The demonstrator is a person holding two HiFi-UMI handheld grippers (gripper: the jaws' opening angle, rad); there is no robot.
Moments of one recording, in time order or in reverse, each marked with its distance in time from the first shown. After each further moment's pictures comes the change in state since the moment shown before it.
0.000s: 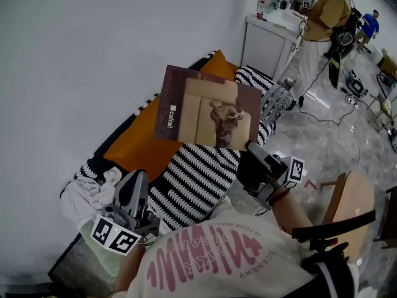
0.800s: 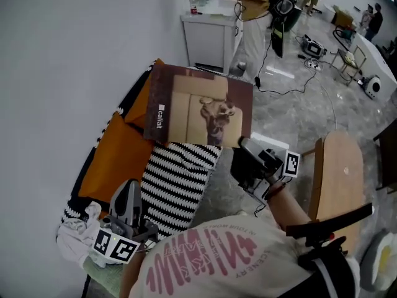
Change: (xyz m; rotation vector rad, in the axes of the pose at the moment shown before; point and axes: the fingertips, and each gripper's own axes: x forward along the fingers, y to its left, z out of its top) left arm 0.087 -0.038 -0.028 -0.052 0.107 -0.178; right arm -0.070 0.062 0.063 -0.173 -0.219 -0.010
